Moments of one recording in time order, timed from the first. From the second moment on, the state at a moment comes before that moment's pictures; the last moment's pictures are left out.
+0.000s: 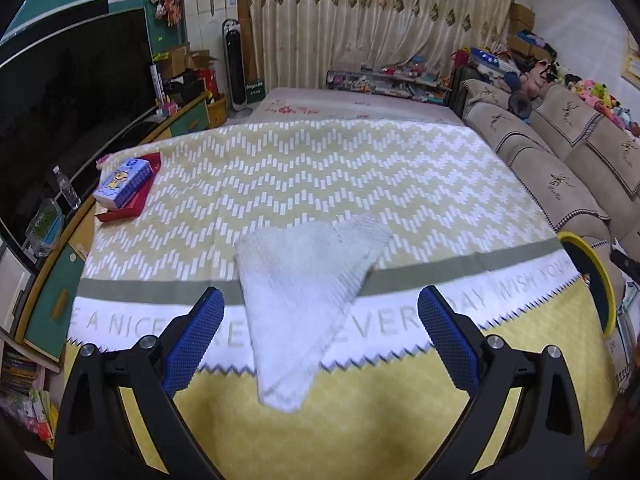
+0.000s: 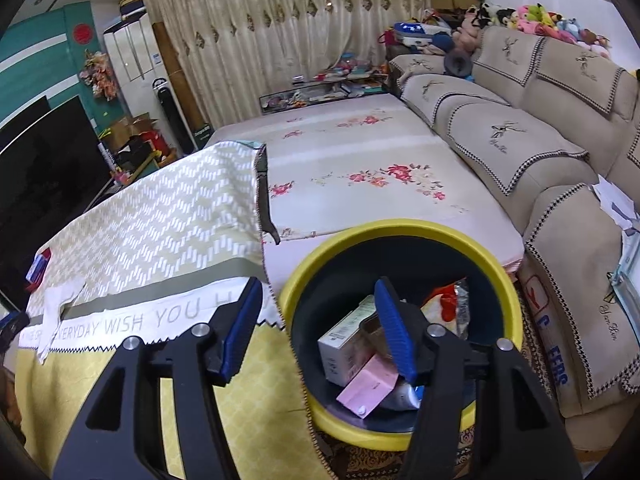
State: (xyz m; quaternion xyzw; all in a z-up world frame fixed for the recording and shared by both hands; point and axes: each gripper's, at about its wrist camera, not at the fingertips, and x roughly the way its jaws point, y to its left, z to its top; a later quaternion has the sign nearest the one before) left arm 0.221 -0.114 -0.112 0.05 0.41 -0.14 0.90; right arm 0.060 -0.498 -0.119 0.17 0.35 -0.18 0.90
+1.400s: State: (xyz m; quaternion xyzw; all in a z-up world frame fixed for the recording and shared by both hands) left arm 0.212 -0.139 -0.073 0.06 0.39 -0.20 0.90; right arm 0.057 -0.500 -0.121 0.18 0.35 -0.17 0.90
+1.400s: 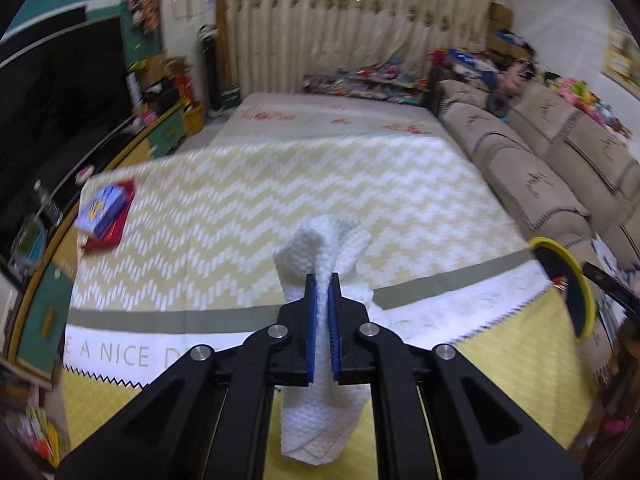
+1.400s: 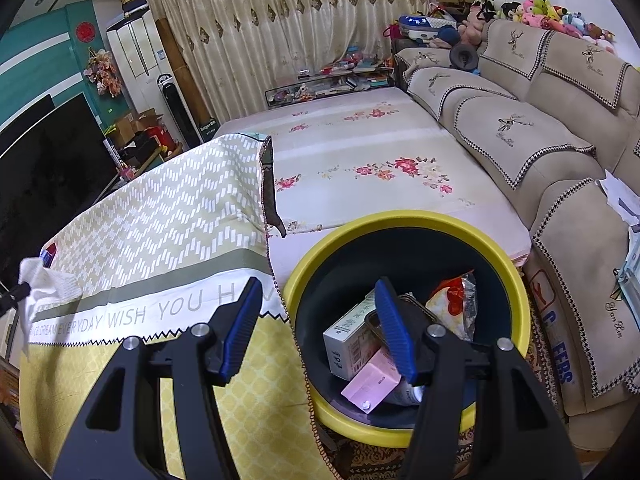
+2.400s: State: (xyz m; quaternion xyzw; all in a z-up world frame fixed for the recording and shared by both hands) left arm 0.120 -0.477 -0.062 0.14 0.40 -0.48 0.77; right arm -0.048 -0.592 -0.117 0.20 0.31 -0.27 0.89
